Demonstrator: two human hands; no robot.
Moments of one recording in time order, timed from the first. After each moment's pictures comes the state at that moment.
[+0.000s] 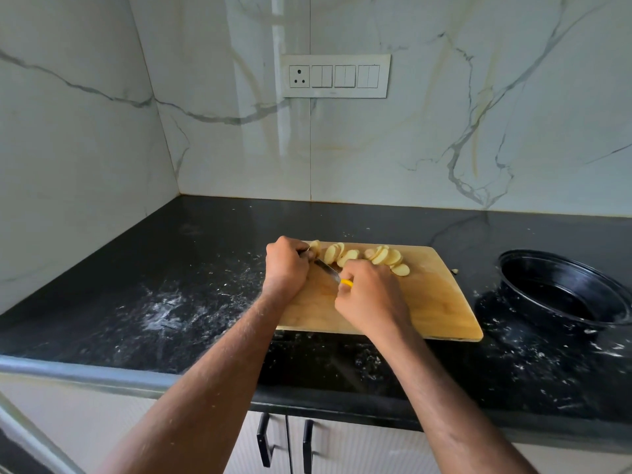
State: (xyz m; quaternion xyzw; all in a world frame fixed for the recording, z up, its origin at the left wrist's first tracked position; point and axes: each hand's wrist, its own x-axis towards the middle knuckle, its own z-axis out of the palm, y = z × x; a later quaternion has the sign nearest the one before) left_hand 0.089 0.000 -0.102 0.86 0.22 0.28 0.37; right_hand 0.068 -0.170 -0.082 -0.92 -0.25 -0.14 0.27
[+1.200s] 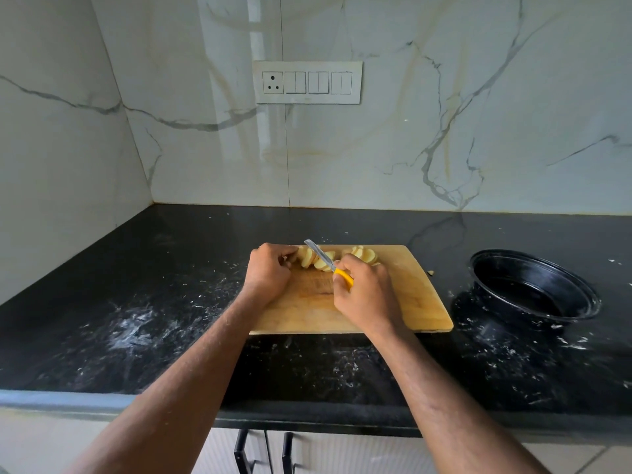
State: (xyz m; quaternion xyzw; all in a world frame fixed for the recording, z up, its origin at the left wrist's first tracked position) left_hand 0.094 -0.001 -0.098 0.90 0.16 0.24 0.33; right_hand 0.111 -0.189 -0.105 -0.86 -0.28 -0.23 0.36
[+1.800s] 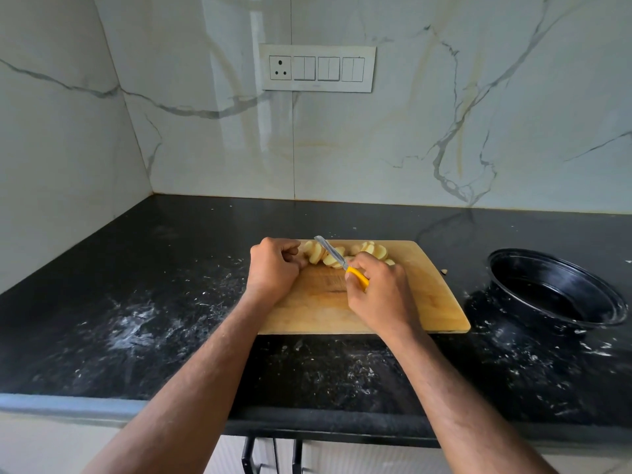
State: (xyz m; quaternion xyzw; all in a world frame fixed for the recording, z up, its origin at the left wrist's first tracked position) left_hand 0.086 0.001 -0.096 0.86 0.16 0.28 0.39; right_hand 0.115 -0.190 -0.111 -0.86 -0.27 -0.25 0.36
